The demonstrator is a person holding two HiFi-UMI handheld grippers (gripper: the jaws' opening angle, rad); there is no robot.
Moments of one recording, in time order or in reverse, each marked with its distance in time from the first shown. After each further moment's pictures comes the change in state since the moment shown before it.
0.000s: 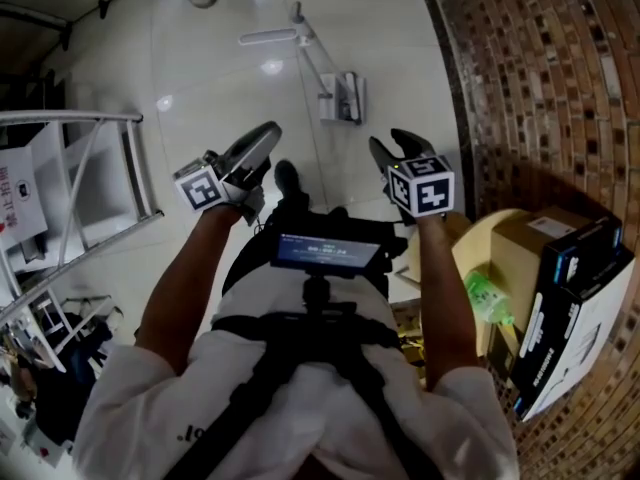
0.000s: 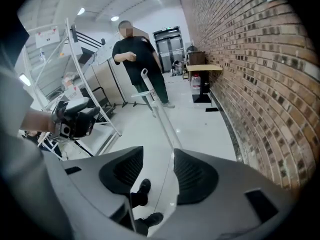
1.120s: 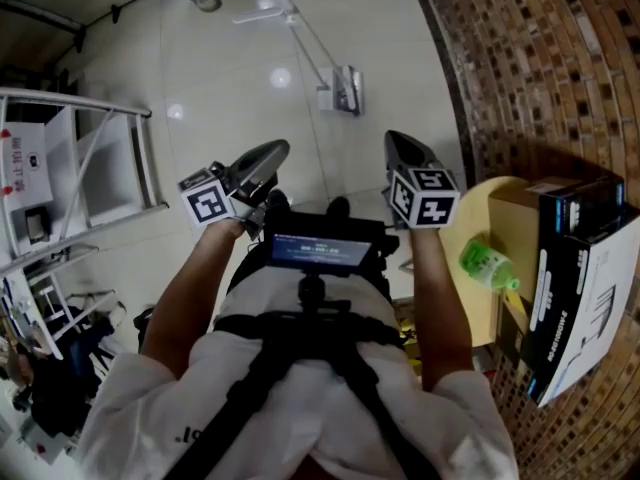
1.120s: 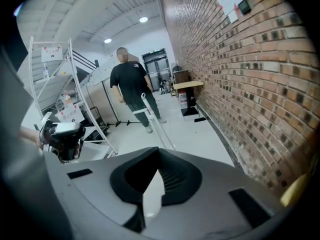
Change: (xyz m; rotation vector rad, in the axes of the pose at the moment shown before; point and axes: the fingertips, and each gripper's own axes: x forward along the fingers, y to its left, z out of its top) left arm -0.025 -0.092 -0.101 0.108 0.097 -0.031; right arm -0.106 0.008 -0.045 0.130 -0.232 -0.079
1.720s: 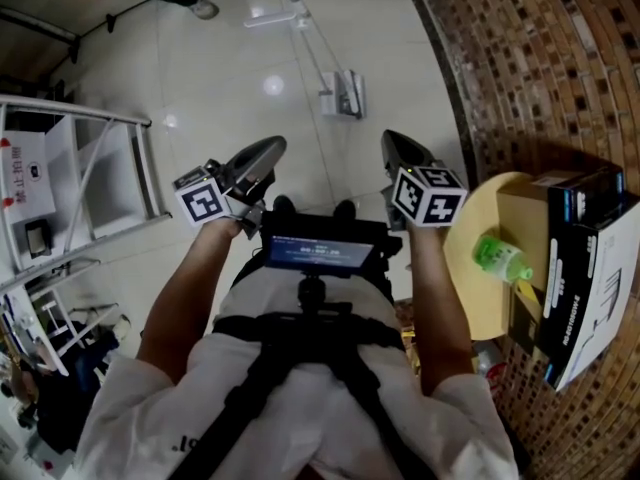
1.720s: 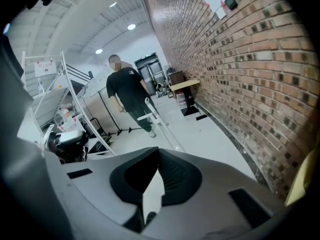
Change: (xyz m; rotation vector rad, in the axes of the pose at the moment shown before) left arm -0.031 0.004 0.035 -0.006 0.004 -0.044; right arm 0.008 0.043 0.011 0.136 -0.043 0.021
